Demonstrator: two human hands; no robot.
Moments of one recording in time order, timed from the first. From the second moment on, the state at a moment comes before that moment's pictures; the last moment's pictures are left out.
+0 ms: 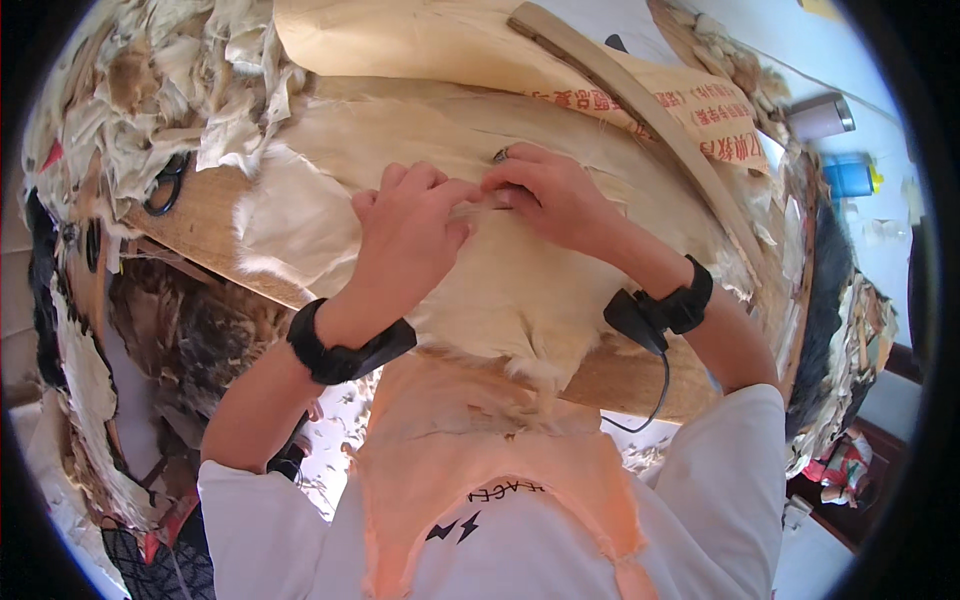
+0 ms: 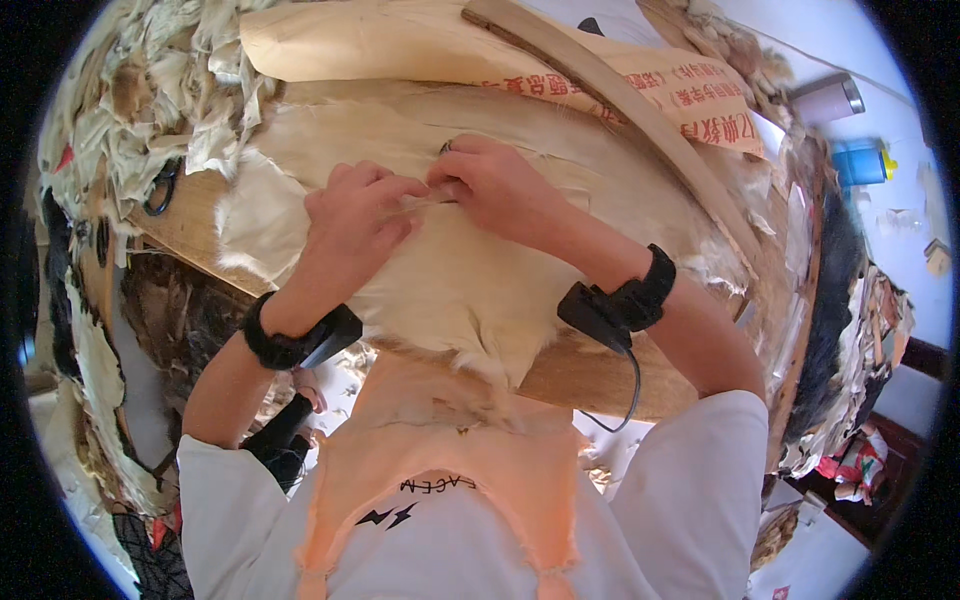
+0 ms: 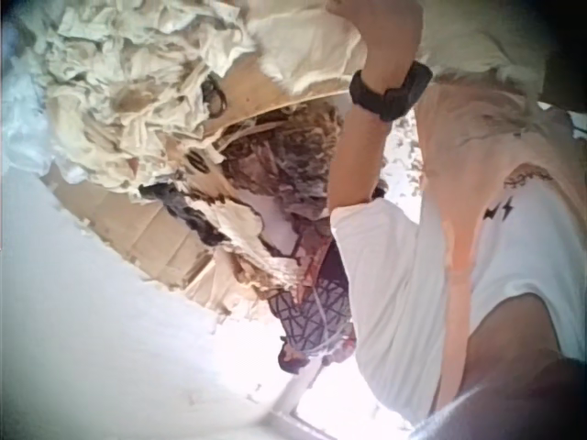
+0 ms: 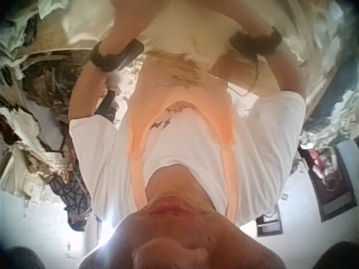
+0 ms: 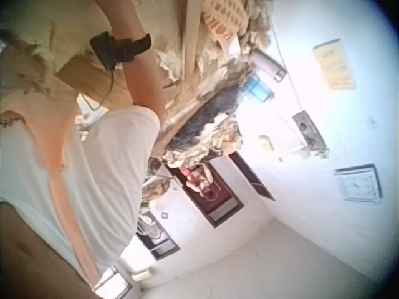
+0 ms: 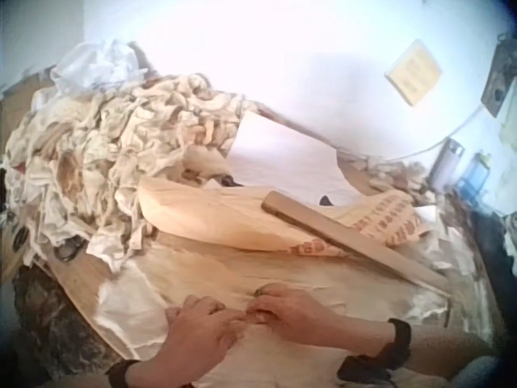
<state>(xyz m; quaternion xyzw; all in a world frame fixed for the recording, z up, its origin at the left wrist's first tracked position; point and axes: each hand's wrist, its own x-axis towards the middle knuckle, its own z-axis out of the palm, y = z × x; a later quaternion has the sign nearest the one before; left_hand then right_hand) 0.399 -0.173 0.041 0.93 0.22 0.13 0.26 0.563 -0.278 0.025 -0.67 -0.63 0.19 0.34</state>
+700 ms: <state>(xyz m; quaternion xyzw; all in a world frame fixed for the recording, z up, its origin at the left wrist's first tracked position) 0.396 -0.168 0.025 0.93 0.24 0.13 0.26 0.555 -0.279 0.015 -0.66 -0.63 0.16 0.37</state>
